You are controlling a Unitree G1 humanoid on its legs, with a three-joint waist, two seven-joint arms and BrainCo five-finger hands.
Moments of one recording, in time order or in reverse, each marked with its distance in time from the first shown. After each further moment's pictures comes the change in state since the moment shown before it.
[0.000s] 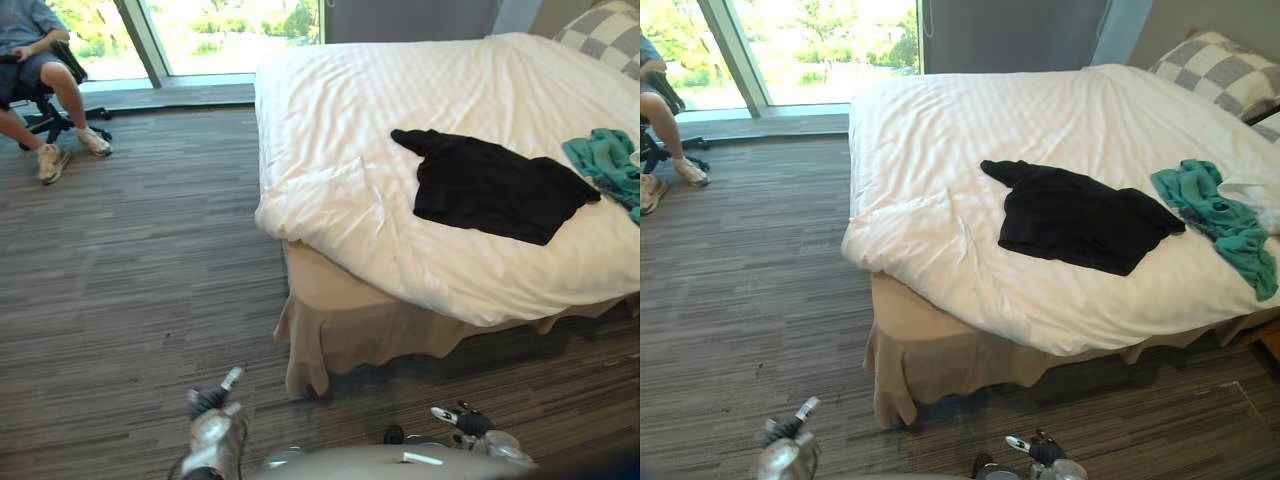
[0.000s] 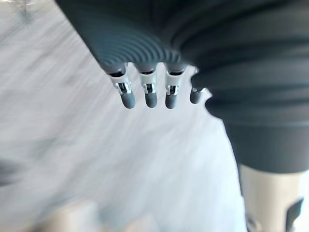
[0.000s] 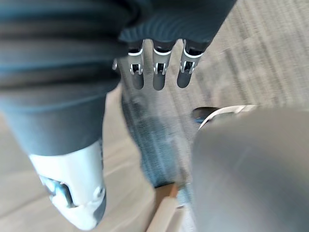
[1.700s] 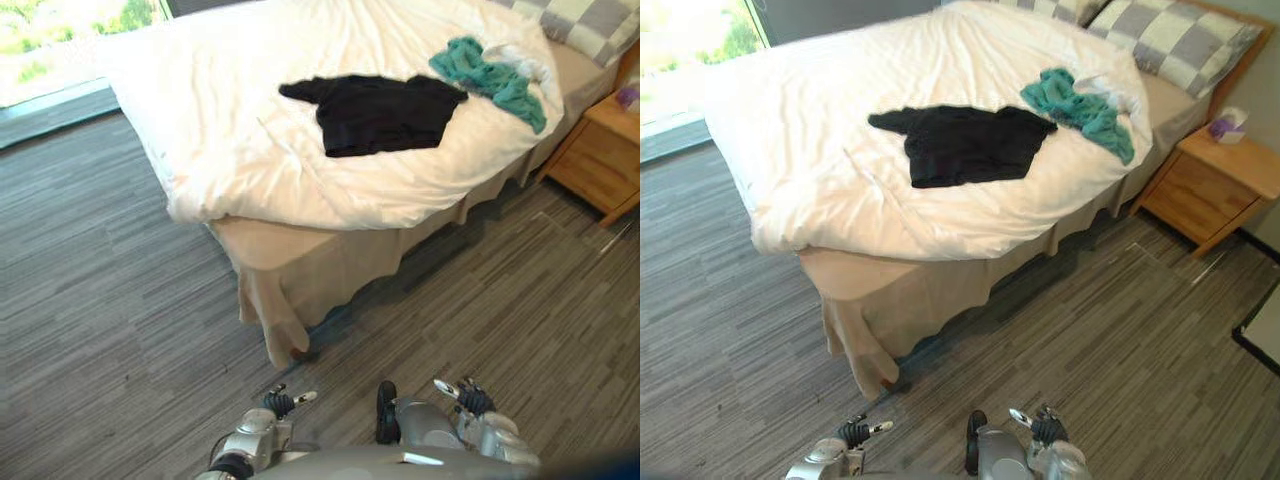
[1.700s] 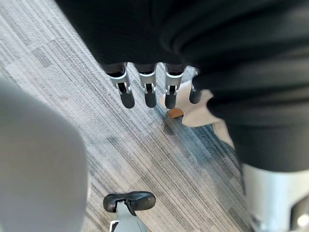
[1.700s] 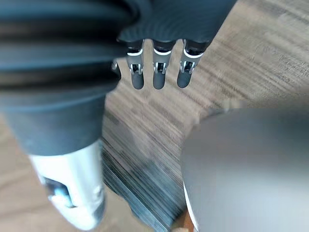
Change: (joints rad) left arm -0.070 -0.134 -0.357 0.236 0.276 0.205 -0.431; right arm -0.070 0.079 0.050 -0.036 0.016 -0.067 -0.089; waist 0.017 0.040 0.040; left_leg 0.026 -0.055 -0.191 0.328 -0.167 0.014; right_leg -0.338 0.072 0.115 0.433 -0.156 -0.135
